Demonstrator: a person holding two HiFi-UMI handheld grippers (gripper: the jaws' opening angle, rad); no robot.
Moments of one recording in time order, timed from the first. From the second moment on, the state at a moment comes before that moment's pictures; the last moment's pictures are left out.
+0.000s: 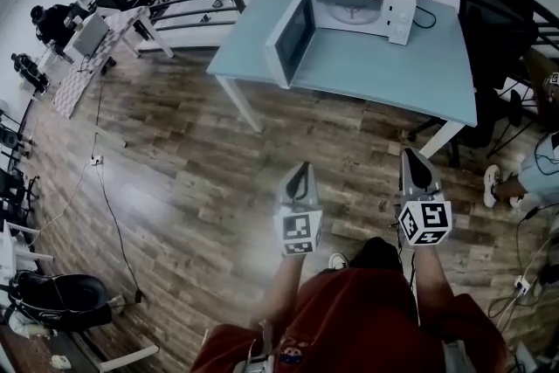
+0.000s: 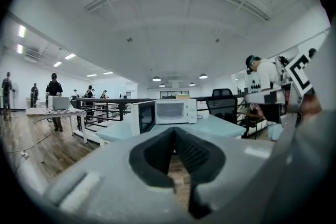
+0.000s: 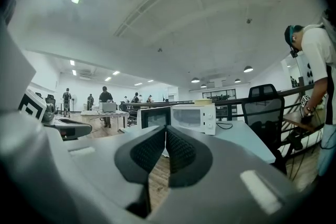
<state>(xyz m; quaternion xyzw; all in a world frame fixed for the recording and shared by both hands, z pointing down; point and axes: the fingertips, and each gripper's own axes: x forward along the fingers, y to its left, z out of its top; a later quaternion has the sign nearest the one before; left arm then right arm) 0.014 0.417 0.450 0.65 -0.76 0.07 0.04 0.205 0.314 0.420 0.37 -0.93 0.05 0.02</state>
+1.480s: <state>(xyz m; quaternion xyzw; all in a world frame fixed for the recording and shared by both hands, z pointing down) -0.010 0.132 0.447 0.63 -0.77 0.10 0.05 0.169 0.022 0.445 0.35 -0.93 0.10 0.03</state>
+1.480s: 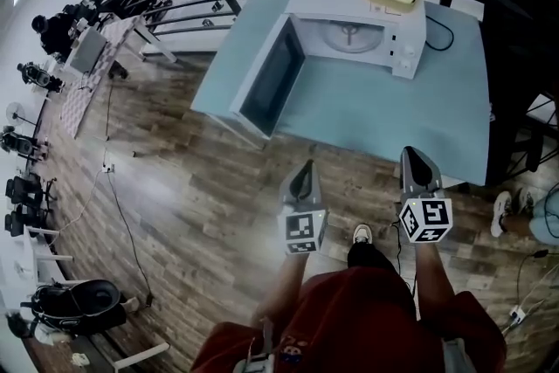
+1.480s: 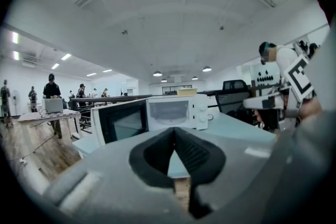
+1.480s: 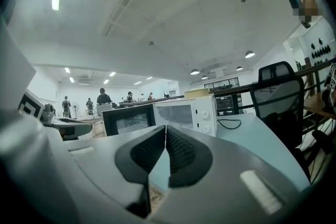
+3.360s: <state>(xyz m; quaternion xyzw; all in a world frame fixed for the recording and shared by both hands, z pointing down) -0.191 -0.136 0.454 0.71 -0.70 0.07 0.03 -0.006 -0.209 0.449 0.42 -0.90 0.07 0.07</state>
